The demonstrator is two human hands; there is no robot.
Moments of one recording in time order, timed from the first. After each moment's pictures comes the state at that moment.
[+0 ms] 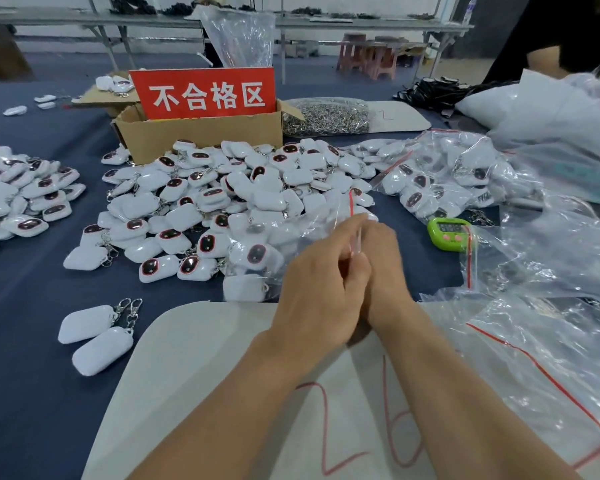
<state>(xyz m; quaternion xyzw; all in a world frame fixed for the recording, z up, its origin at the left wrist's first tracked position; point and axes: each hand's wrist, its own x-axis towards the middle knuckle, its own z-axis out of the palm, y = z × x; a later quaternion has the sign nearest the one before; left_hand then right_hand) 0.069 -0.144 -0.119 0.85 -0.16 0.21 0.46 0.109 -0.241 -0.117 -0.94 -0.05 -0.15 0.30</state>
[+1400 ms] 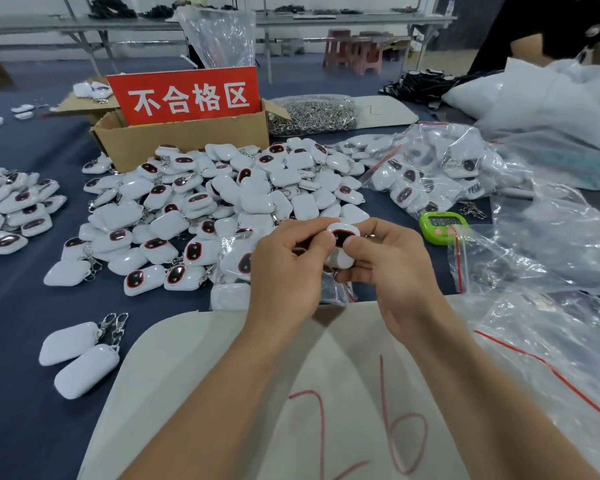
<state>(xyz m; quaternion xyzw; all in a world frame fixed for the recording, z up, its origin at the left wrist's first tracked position) 0.092 -0.133 -0.114 0.74 -0.06 0.16 0.65 0.084 -0.262 -0.102 -0.65 0.03 -0.04 0.76</state>
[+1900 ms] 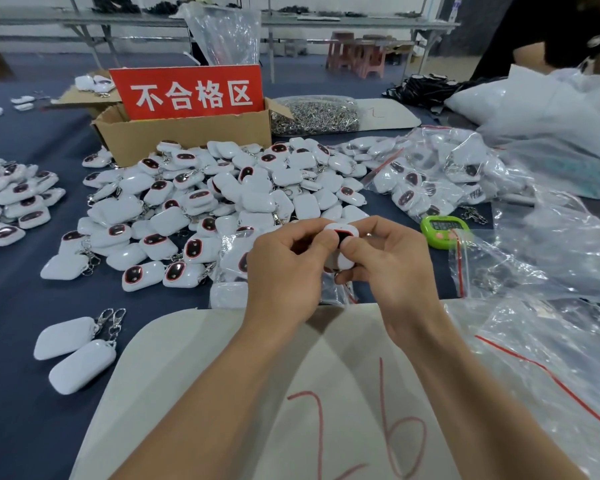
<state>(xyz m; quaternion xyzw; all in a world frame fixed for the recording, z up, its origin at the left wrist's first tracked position) 0.090 -0.133 -0.109 0.73 -0.06 0.16 0.66 0.084 -0.257 -0.105 -0.69 0.00 -0.09 0.72</state>
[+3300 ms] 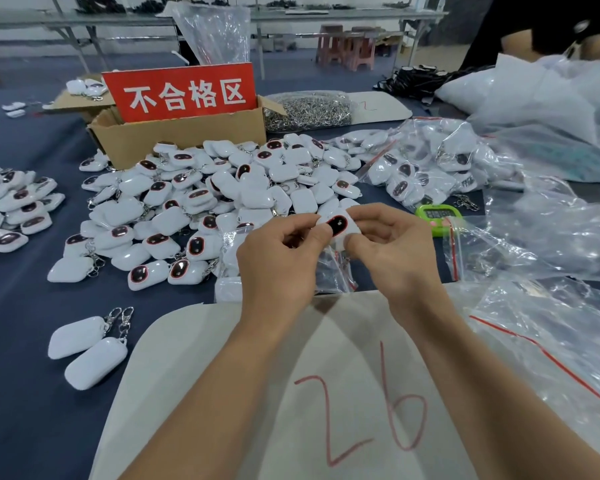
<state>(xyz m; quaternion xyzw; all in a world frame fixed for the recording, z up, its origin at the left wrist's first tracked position) 0.092 -0.123 -0.116 0.77 -0.02 0.21 0.60 0.086 -0.266 -0.110 -0.73 -0.01 -0.16 0.67</state>
